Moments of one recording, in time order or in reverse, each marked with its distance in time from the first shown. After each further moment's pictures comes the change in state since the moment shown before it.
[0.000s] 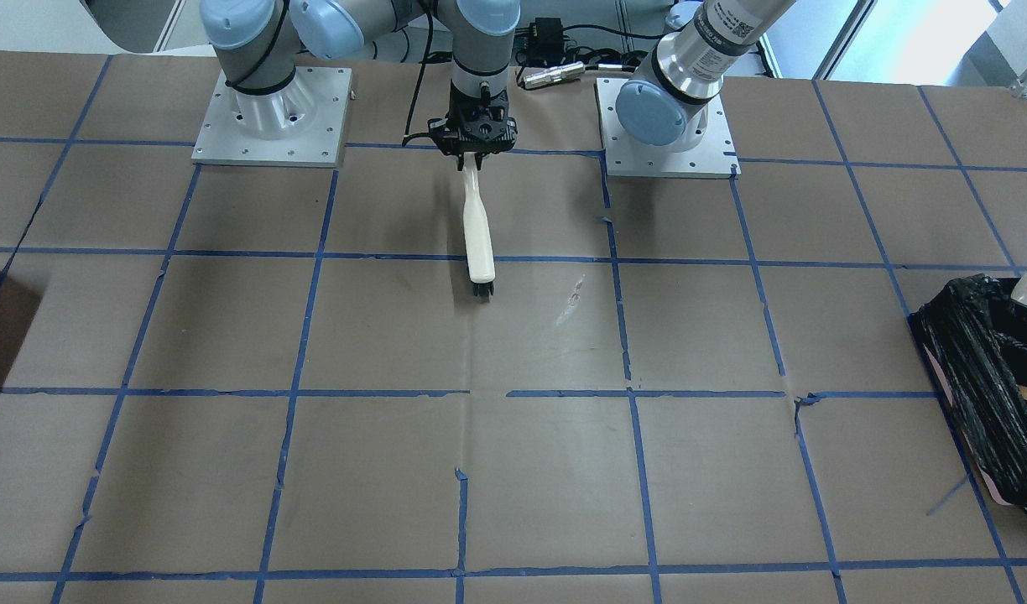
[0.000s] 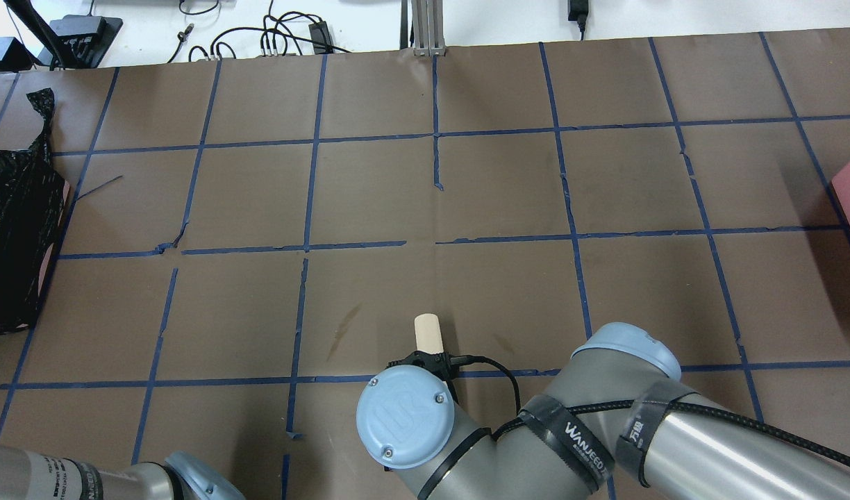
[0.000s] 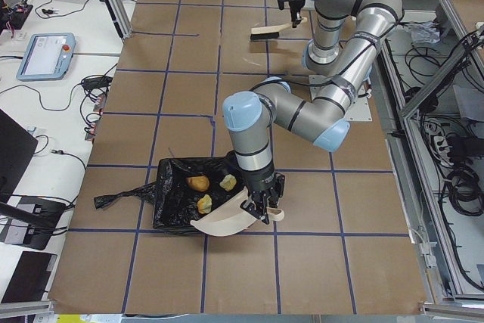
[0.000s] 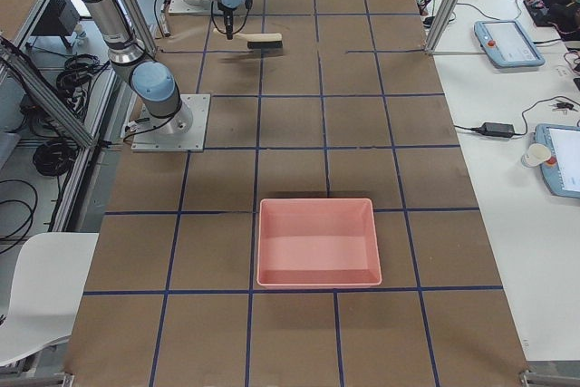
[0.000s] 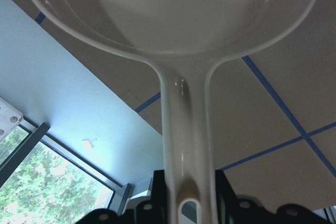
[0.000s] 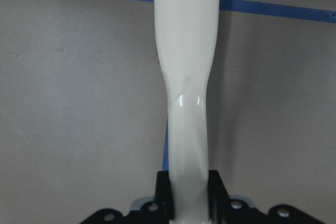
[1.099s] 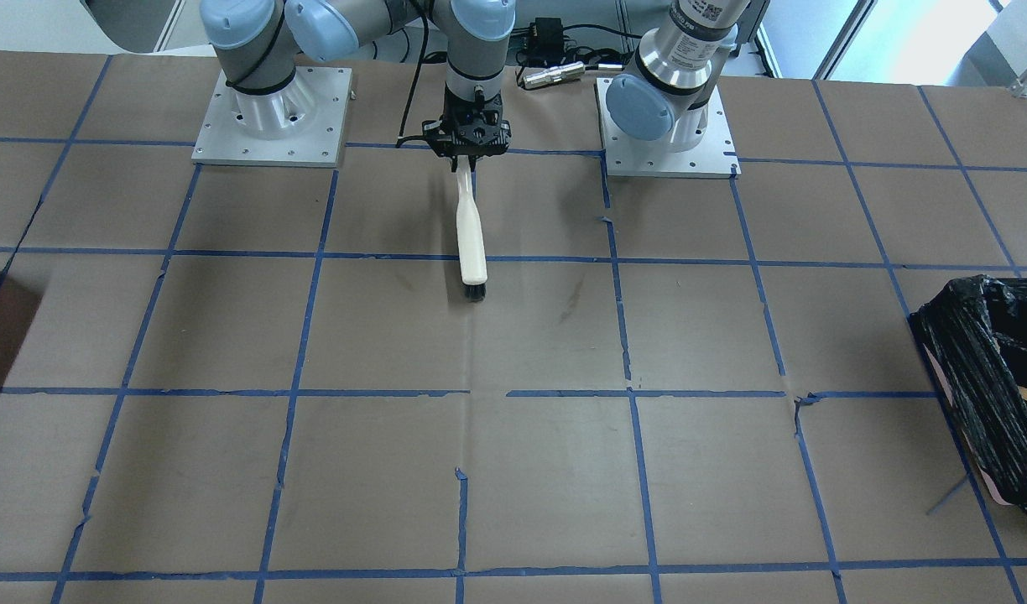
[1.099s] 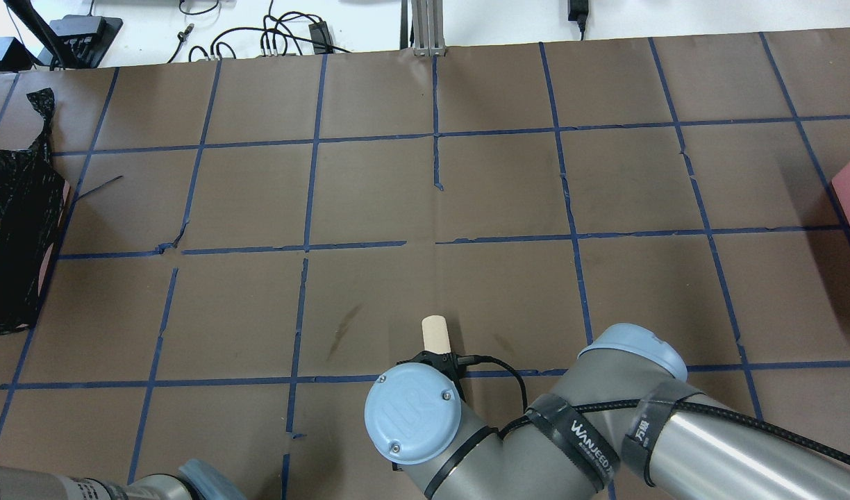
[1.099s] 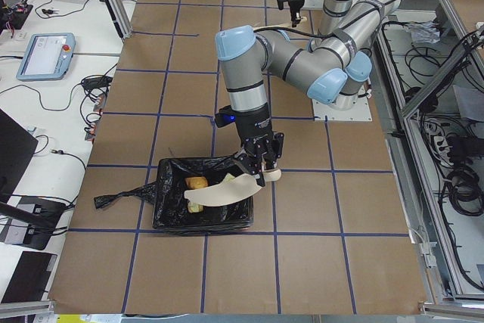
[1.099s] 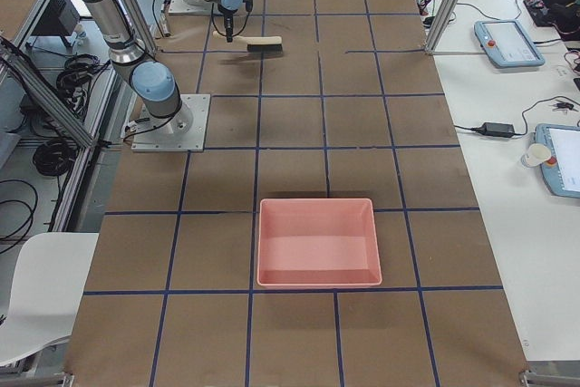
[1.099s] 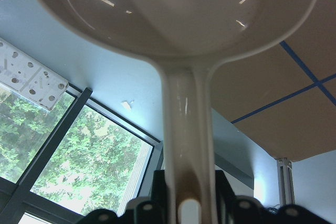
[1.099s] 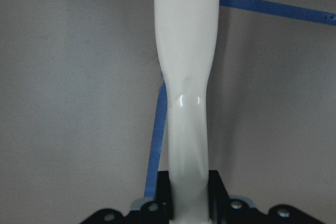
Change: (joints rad) left arm -0.102 0.138 -0.006 -0.067 0.072 0.010; right arm -0.014 -0.003 0.011 0.009 -0.005 0.006
